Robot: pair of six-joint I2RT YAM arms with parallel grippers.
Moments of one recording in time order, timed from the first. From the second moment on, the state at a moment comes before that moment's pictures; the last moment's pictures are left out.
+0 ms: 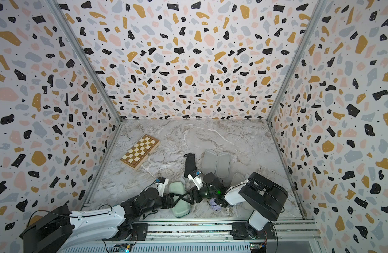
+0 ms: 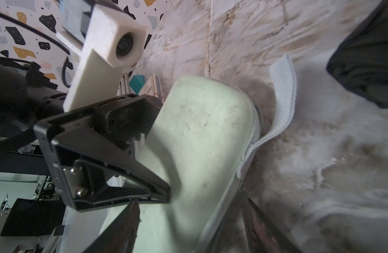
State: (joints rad) left arm -0.95 0.99 0.08 0.32 0.07 -0.91; right arm 0.90 1.62 0.38 0.73 -0.58 0.57
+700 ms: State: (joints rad) left arm -0.95 0.81 0.11 -0.01 0.06 -0.94; right arm 0.92 1.66 0.40 0.69 -0.58 0.56
